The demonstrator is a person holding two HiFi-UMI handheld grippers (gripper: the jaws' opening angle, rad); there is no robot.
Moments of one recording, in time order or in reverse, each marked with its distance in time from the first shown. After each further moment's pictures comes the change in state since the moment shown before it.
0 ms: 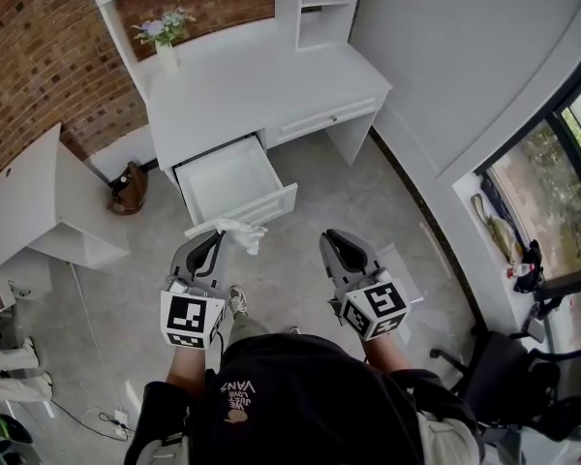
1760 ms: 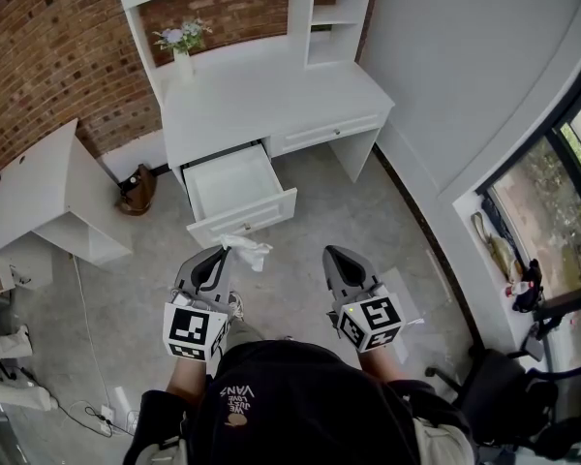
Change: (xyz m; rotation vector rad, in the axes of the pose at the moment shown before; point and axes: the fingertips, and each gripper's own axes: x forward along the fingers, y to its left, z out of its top) left arm -0.052 -0.048 0.001 -0.020 -0.019 0.030; right arm -0.051 0.015 -0.013 -0.040 -0.003 0.014
